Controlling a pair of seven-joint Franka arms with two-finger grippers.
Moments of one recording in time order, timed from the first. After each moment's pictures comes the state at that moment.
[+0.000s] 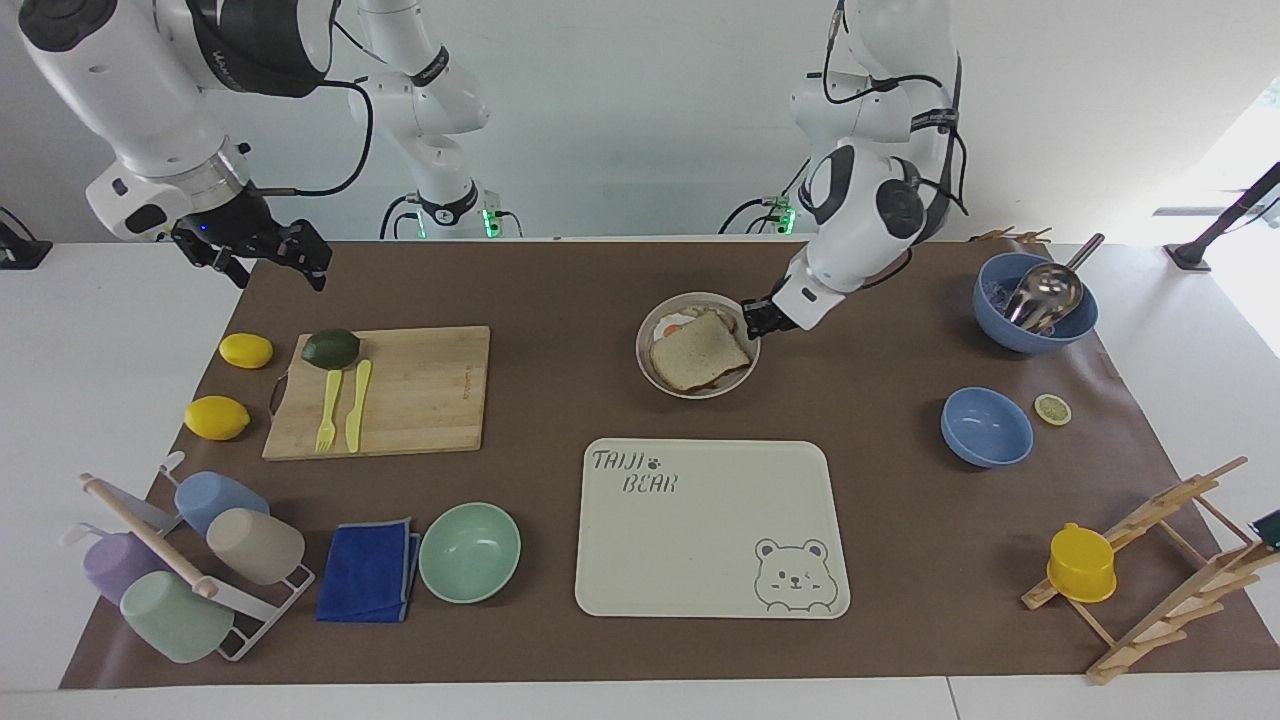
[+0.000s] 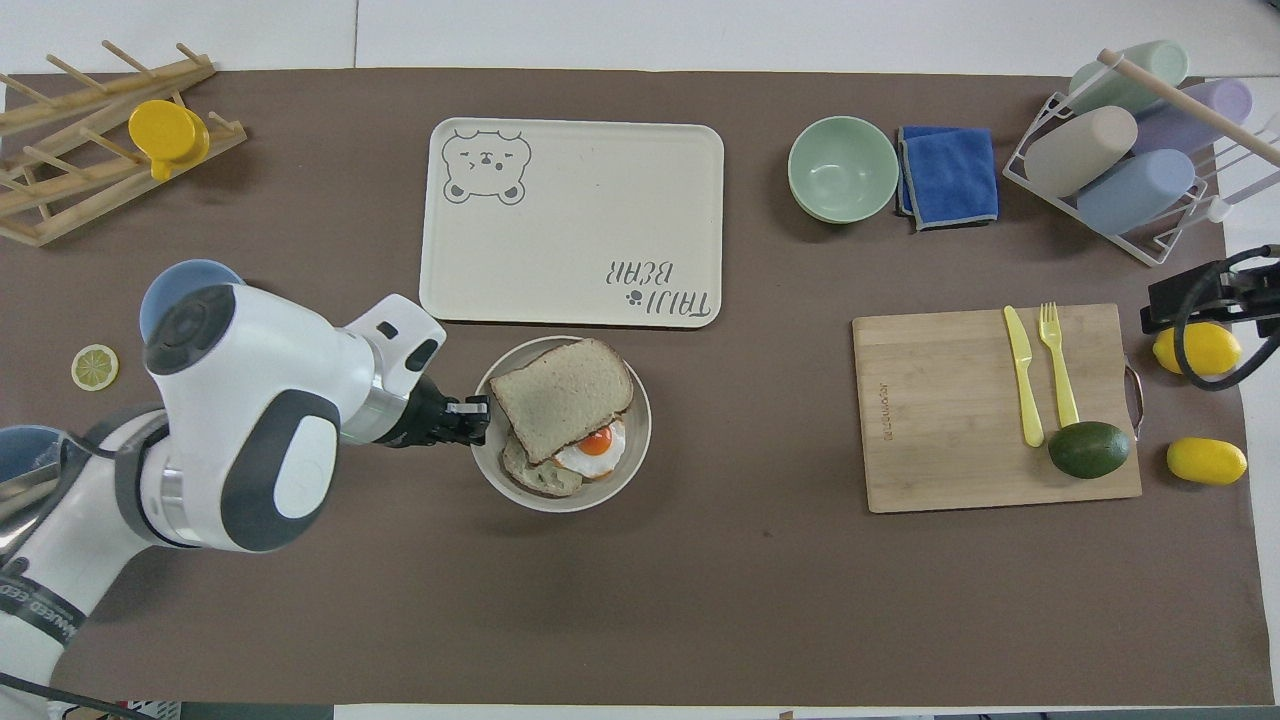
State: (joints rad) left arm -0.32 -0.01 -0.05 -2.14 -0.42 2.03 -0.22; right arm 0.02 0.01 -0.11 -1.61 -0.02 1.53 -0.02
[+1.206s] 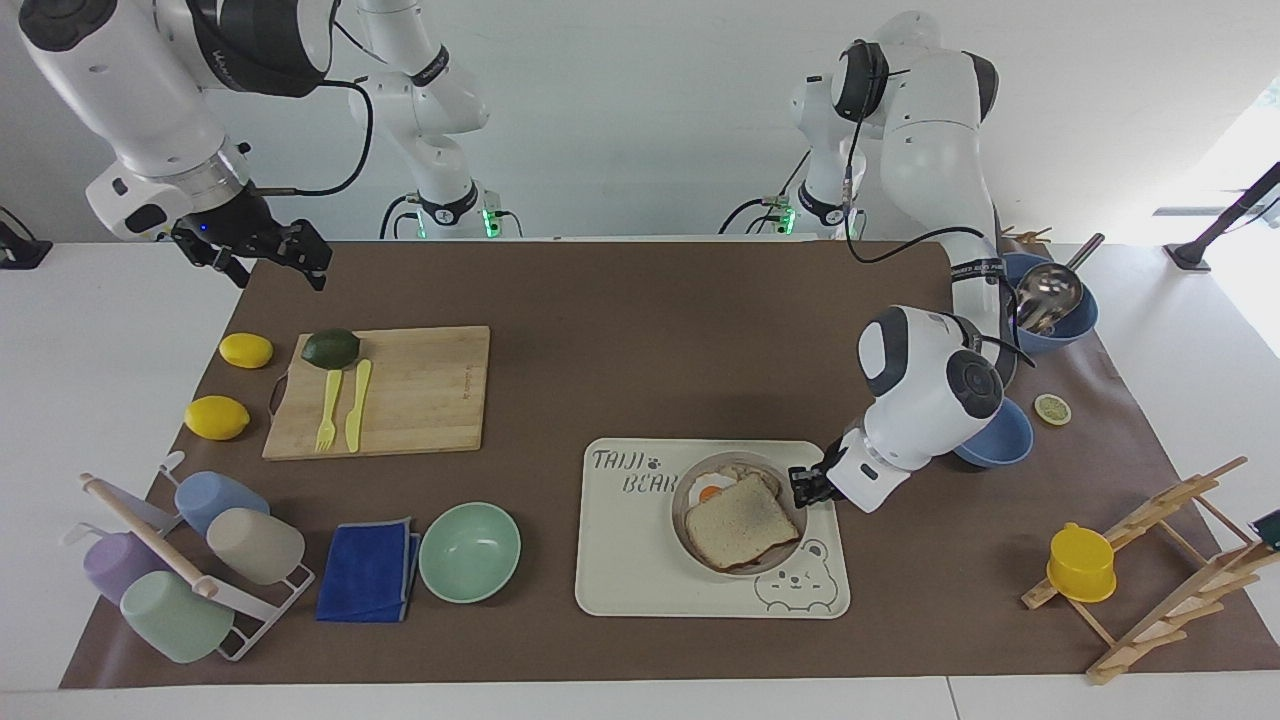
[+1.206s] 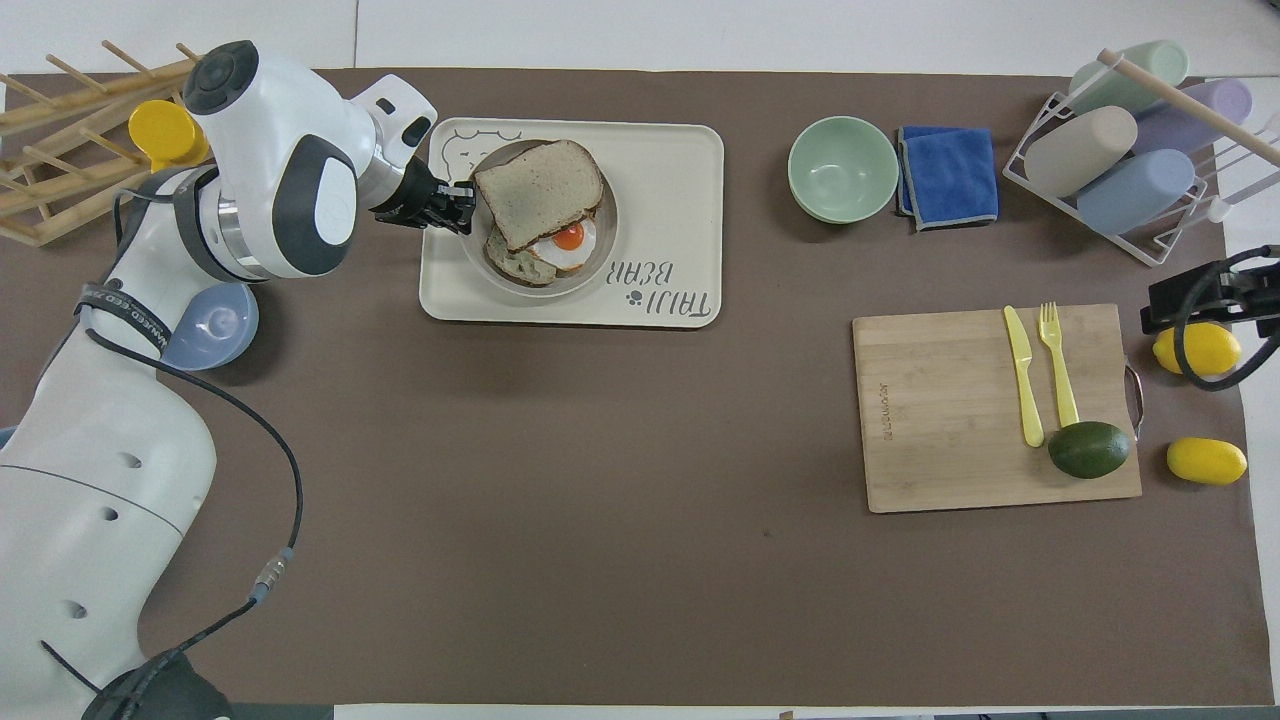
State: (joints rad) left arm -0.23 0.67 -0.06 -1.38 -0.29 2.09 -0.08; right arm 0.02 0.01 -0.11 -1.61 -0.02 1.53 -0.02
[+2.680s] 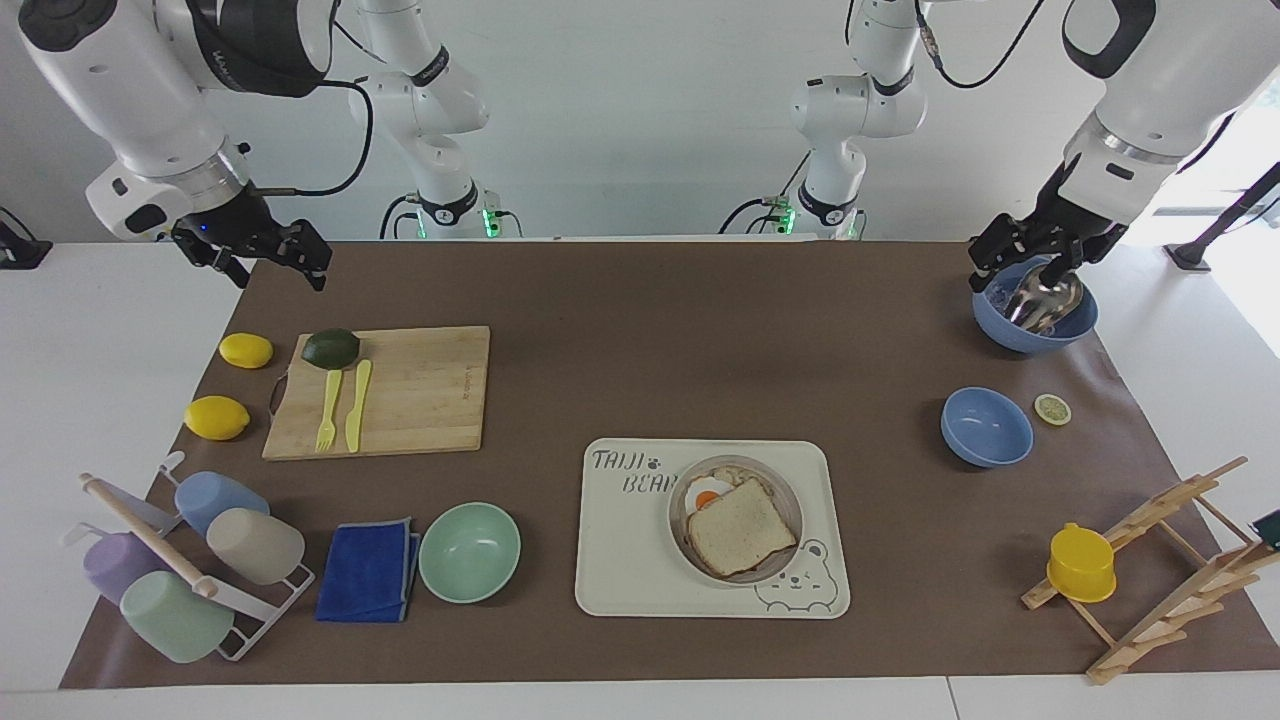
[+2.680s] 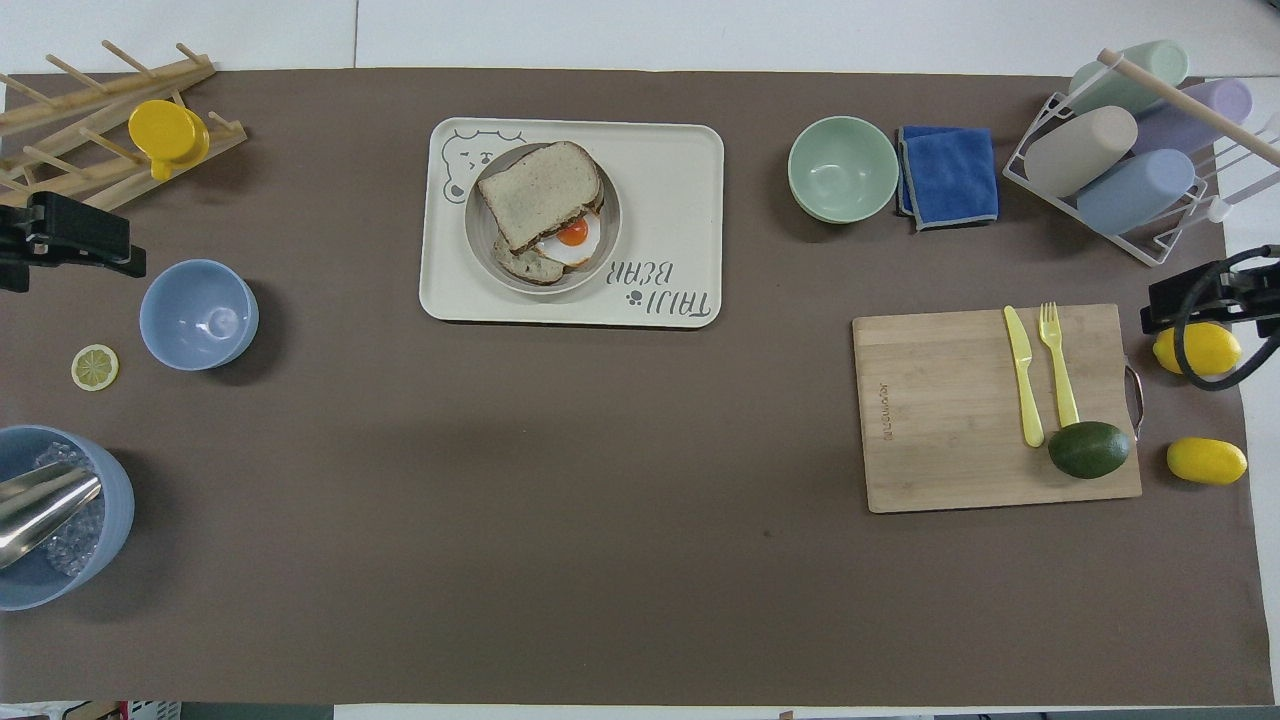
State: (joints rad) left arm -0.11 0.06 0.05 -1.43 -0.05 1.46 -0.08; right arm 0.02 0.01 -0.11 -1.61 -0.02 1.53 -0.02
